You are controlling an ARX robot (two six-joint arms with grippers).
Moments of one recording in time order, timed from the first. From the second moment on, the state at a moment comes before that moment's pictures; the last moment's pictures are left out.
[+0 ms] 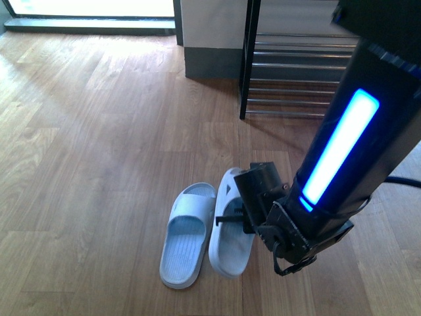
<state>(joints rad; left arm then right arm) 0.00 0.02 0.01 0.00 0.00 -0.01 0.49 2.73 1.27 0.61 0.30 0.35</state>
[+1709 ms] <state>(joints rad) 0.00 0.02 0.01 0.00 0.00 -0.01 0.18 1.42 0.42 0.63 -0.05 0.32</state>
